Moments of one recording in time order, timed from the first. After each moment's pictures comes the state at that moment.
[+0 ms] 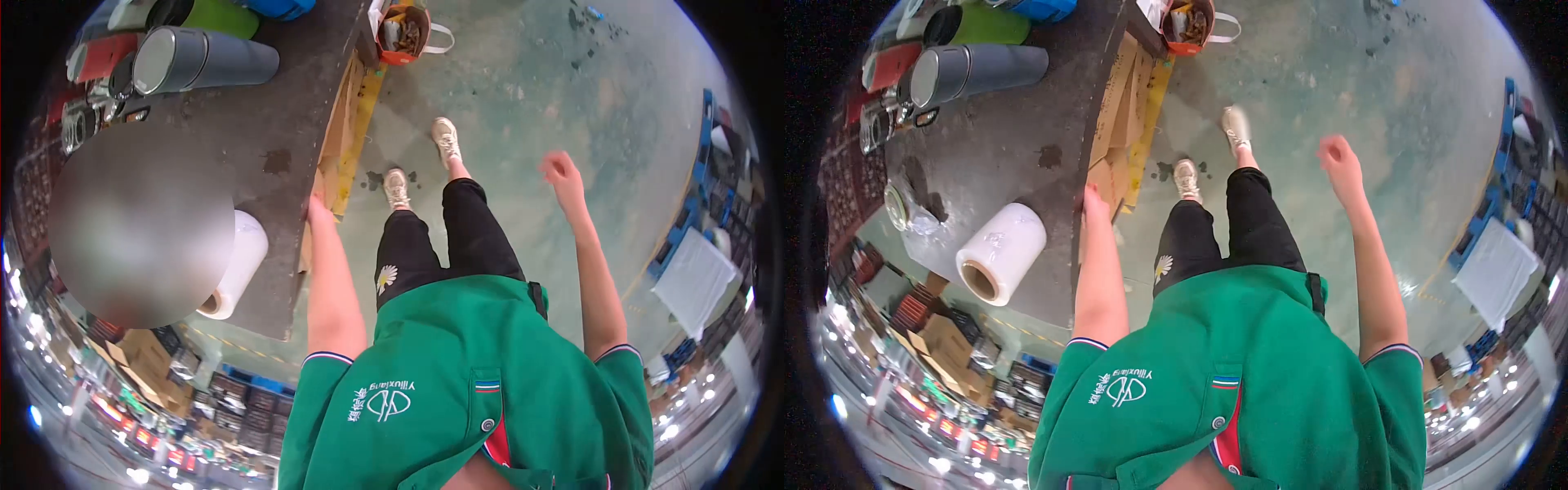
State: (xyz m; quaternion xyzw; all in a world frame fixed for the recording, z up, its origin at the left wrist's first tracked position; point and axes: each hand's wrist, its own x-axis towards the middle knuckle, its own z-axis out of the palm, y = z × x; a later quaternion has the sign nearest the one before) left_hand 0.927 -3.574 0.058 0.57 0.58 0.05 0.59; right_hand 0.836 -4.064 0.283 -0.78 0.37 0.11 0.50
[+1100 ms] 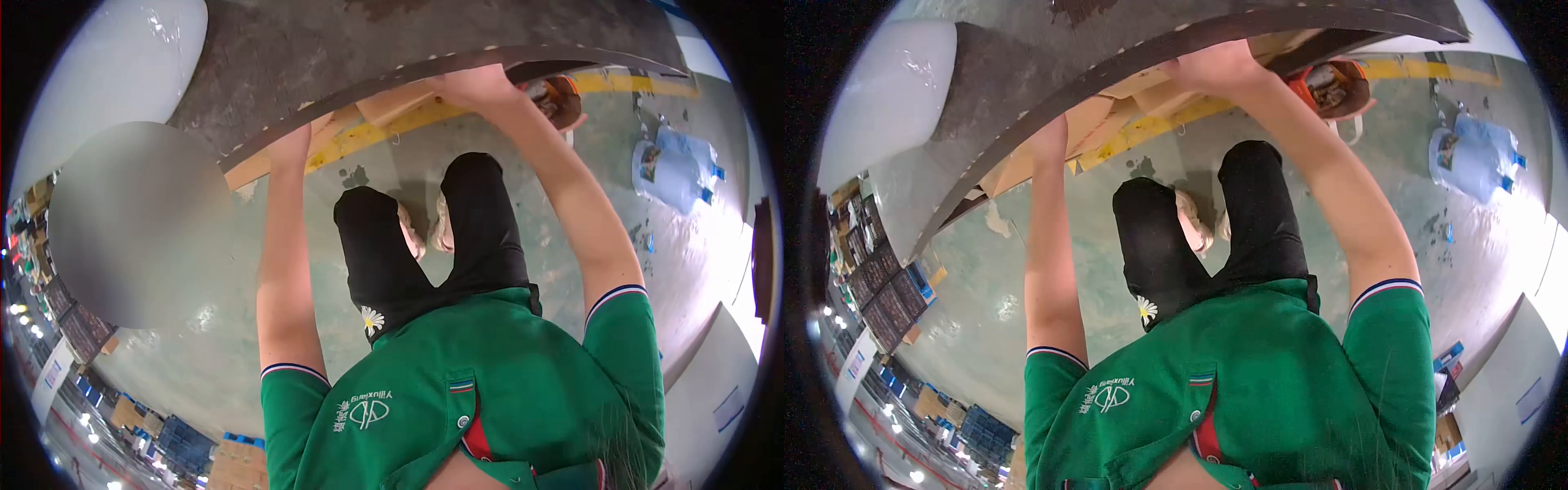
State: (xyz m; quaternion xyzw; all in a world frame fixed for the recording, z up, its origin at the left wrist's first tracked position) left_hand 0.929 -3.578 0.084 0.91 0.32 0.17 0.21; right_hand 1.108 -3.770 0.138 -0.85 -0.51 0.06 0.11
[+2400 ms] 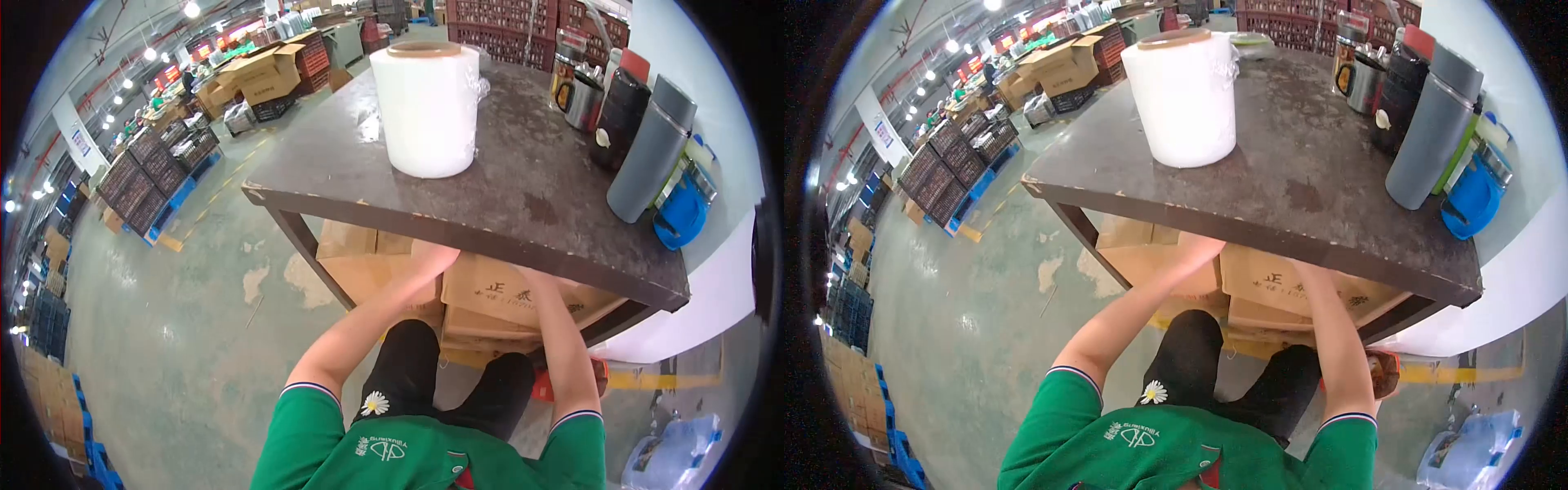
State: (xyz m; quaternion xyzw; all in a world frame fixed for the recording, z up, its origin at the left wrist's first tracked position) left_hand 0.969 -3.562 0.086 0.88 0.32 0.27 0.24; right_hand 1.148 -3.687 0.090 -0.89 -0.43 0.13 0.08
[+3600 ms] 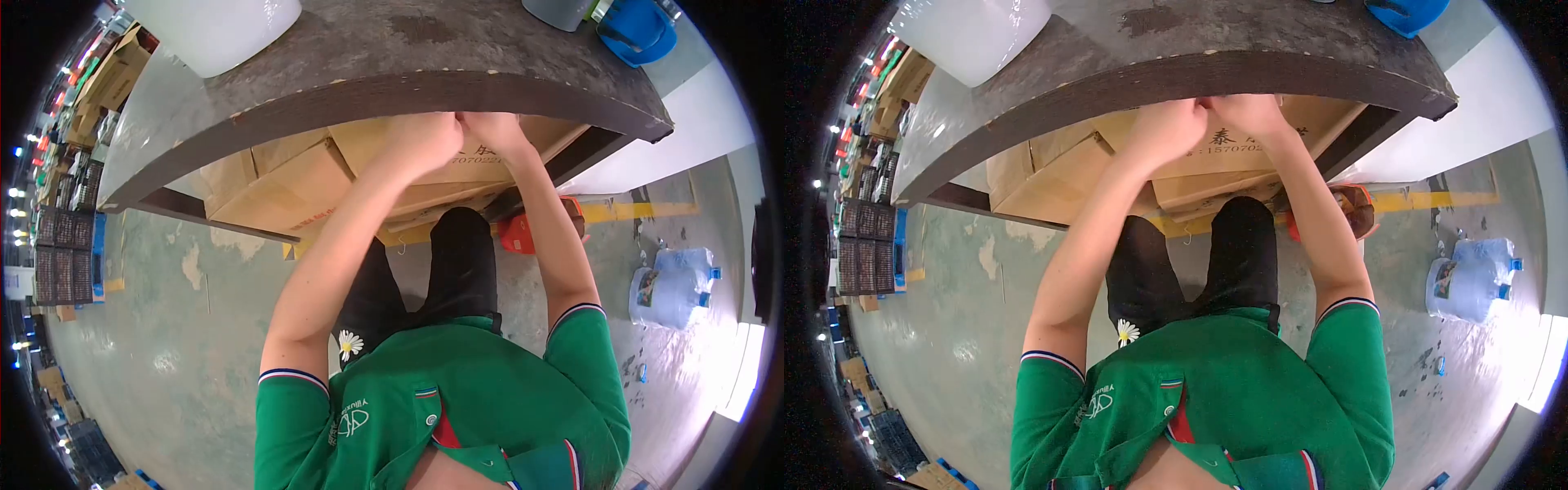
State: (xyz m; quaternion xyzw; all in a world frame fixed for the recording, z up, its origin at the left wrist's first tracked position) left_hand 1.034 -3.670 0.141 0.93 0.18 0.12 0.28; right_hand 1.156 -3.757 0.114 -0.75 -0.54 -0.03 0.38
